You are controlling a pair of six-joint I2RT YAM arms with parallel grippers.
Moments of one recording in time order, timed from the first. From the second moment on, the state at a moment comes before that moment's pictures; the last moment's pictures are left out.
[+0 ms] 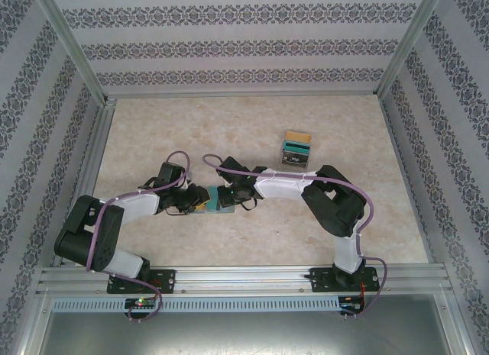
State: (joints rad) left arm -0.28 1.47 0.55 -0.06 0.53 -0.88; right arm 0.88 1.95 1.21 -0.35 -0.15 0.58
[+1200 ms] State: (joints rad) left arm -0.26 1.33 0.45 -0.01 0.42 -0.87; right arm 0.87 1.95 1.21 -0.35 -0.15 0.58
